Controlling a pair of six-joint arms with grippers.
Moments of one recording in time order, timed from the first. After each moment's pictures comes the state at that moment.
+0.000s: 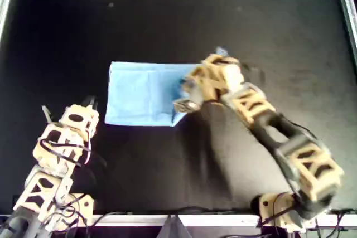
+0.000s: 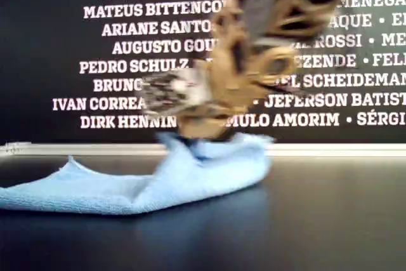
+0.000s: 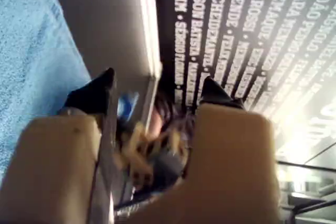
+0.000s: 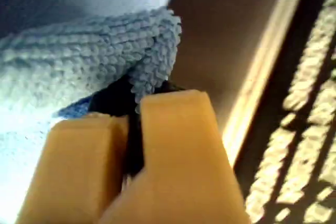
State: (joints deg) left arm -18.2 163.7 173.7 -6.9 -0.6 3.9; right arm 34.9 61.5 80.9 13.9 -13.9 -3.3
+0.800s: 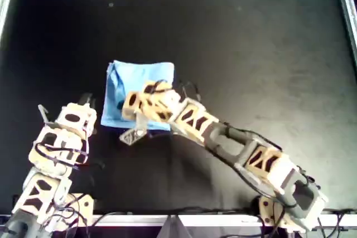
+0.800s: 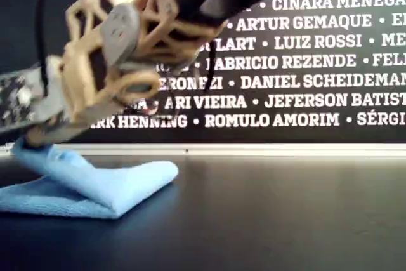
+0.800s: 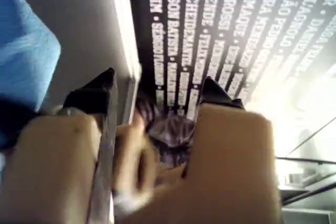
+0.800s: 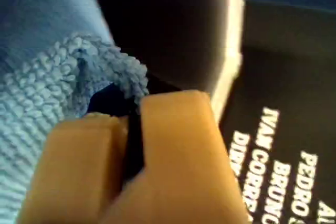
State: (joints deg) left arm -17.8 168.2 173.9 -6.9 -0.5 3.9; right arm 56.0 38.1 47.9 13.9 -13.8 -3.3
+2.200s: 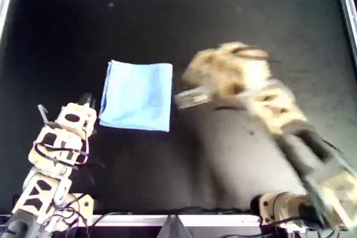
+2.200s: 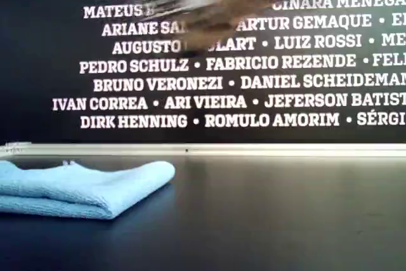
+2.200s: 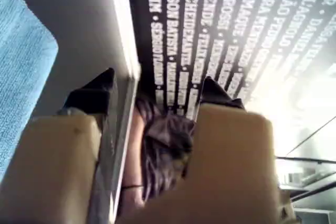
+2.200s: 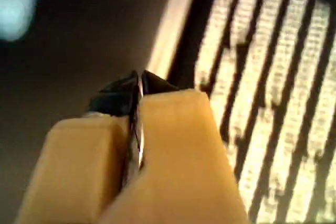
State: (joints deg) left arm -17.8 168.3 173.9 -6.9 -0.4 3.9; right arm 27.8 92.6 94.4 21.4 -13.9 -3.3
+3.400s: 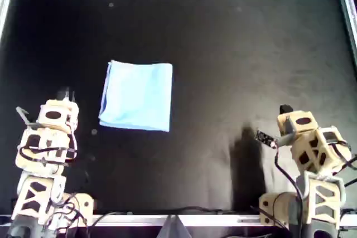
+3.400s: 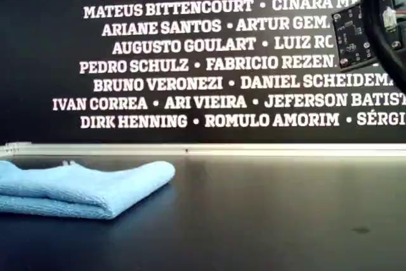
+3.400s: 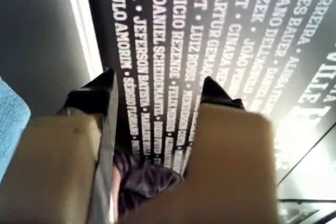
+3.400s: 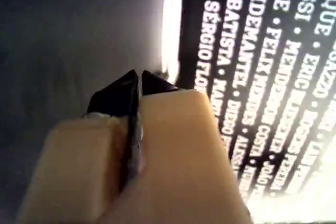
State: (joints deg) left arm -7.6 173.7 173.9 -6.9 0.0 3.9; right arm -9.0 173.6 173.1 22.8 -13.8 -3.3
